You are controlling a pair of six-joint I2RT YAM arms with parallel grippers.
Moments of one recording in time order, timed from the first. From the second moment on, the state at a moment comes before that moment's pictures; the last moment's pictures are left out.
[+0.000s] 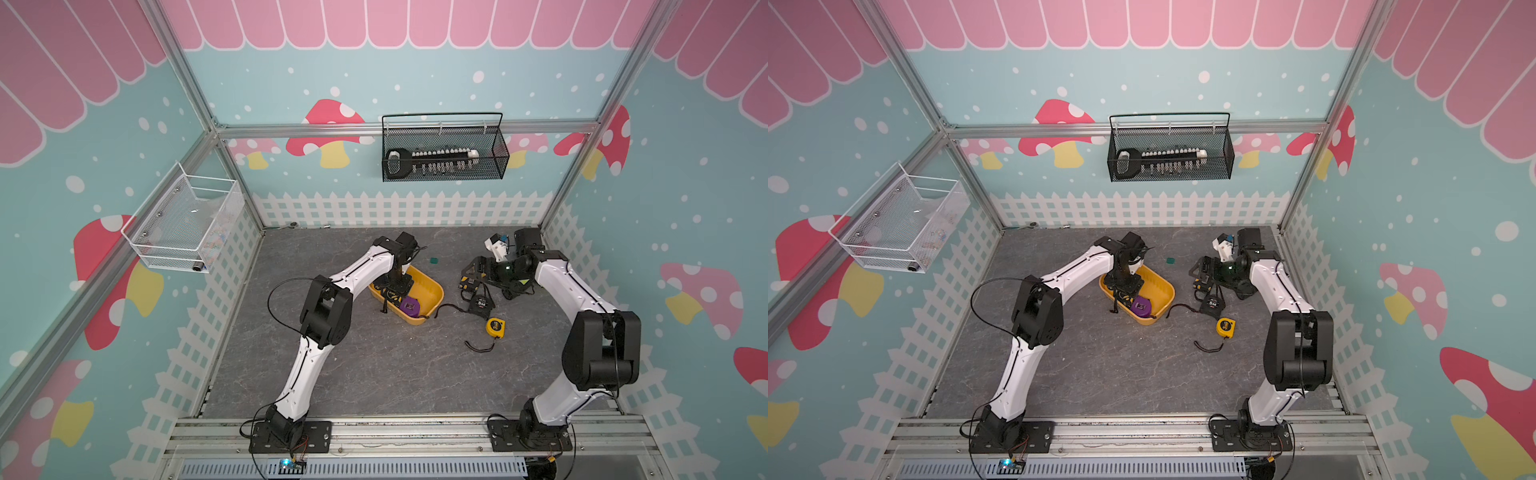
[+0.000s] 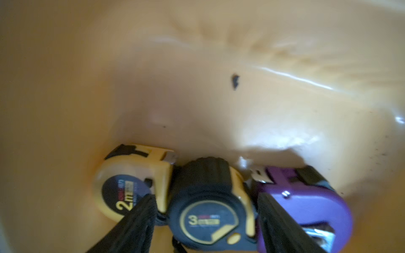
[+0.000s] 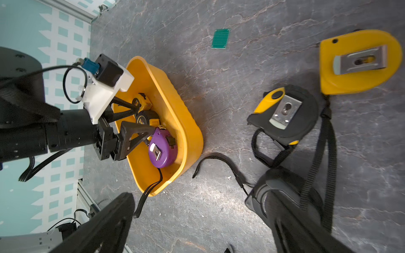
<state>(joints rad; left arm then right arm) -0.54 2.35 2.08 -1.15 -0.03 -0.08 0.01 1.67 1.31 -0.72 -0.63 0.14</state>
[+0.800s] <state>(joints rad) -0.54 2.45 2.18 -1.29 0.03 -0.09 0.07 1.68 1.32 -0.70 -0.65 0.17</state>
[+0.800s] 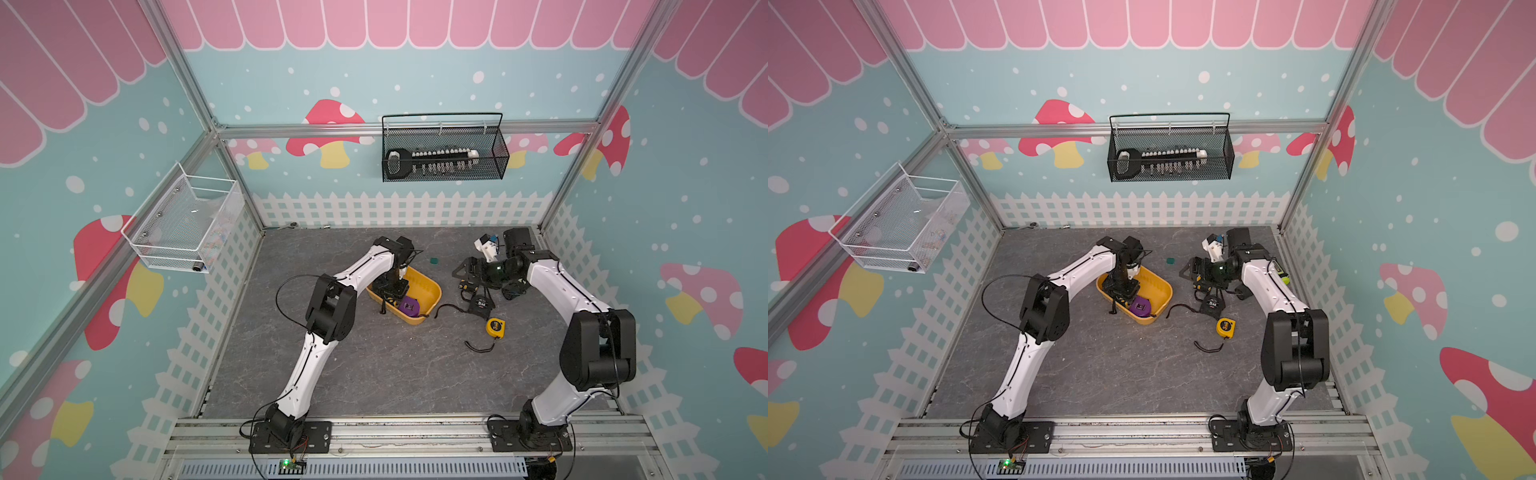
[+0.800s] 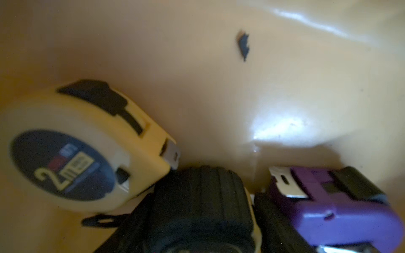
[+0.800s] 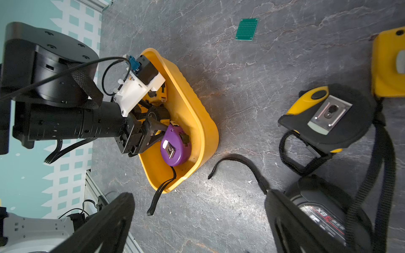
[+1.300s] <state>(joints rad) -0.54 2.35 2.29 -1.27 0.12 -0.10 0.08 1.68 1.15 -0.43 -0.94 0.30</state>
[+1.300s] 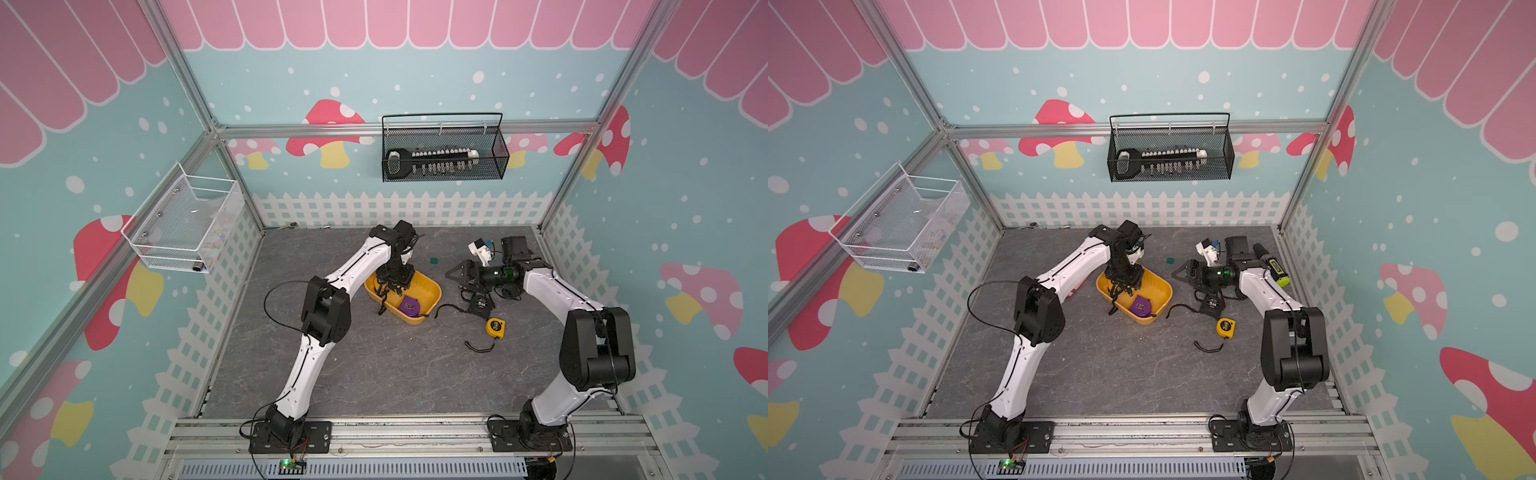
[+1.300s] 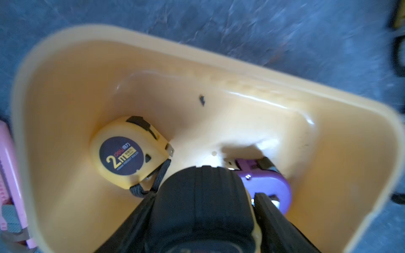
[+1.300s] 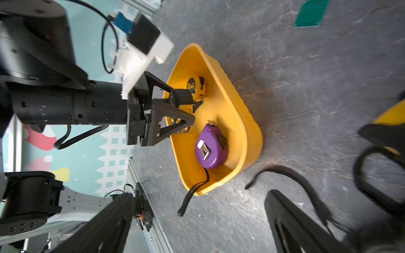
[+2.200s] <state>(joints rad) -0.63 2.18 2.19 -1.28 0.39 0.17 0.22 1.81 1.16 -0.15 -1.21 0.59</state>
